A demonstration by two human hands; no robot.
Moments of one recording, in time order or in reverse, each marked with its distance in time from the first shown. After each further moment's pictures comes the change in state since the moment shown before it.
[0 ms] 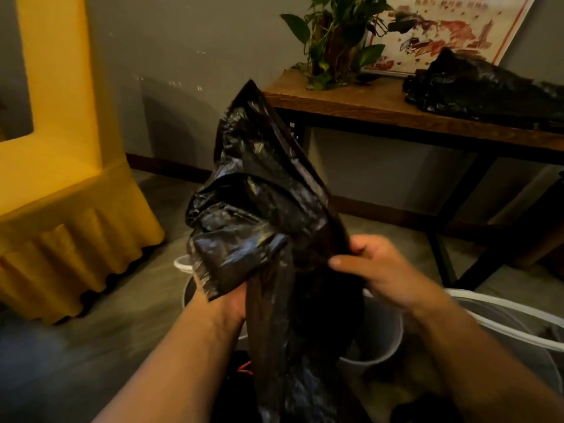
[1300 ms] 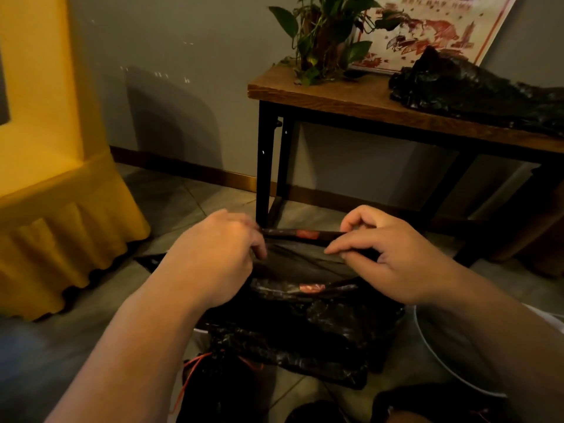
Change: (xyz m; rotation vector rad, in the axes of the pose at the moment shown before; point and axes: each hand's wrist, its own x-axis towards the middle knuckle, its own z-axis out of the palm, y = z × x) left_hand 0.004 0.036 -0.014 1.859 -0.217 0.942; right_hand -0.043 -0.070 -0.020 -1.081 -0.064 -0.315
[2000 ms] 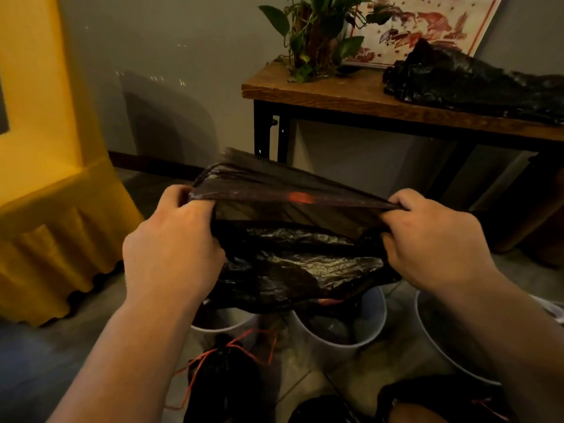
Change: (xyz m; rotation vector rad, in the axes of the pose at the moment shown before) left_hand -0.020 0.005 -0.003 0.278 0.459 -0.391; right_hand -0.021 -0.009 -0.012 -0.717 0.192 0.314
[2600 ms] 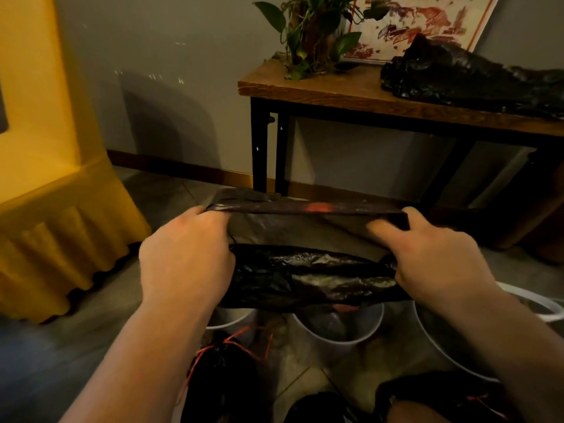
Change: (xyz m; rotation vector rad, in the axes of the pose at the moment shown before) left_hand -0.007 0.021 0.007 0.092 -0.046 0.083; right_hand -0.020 0.010 0.019 -0.188 -0.183 0.025
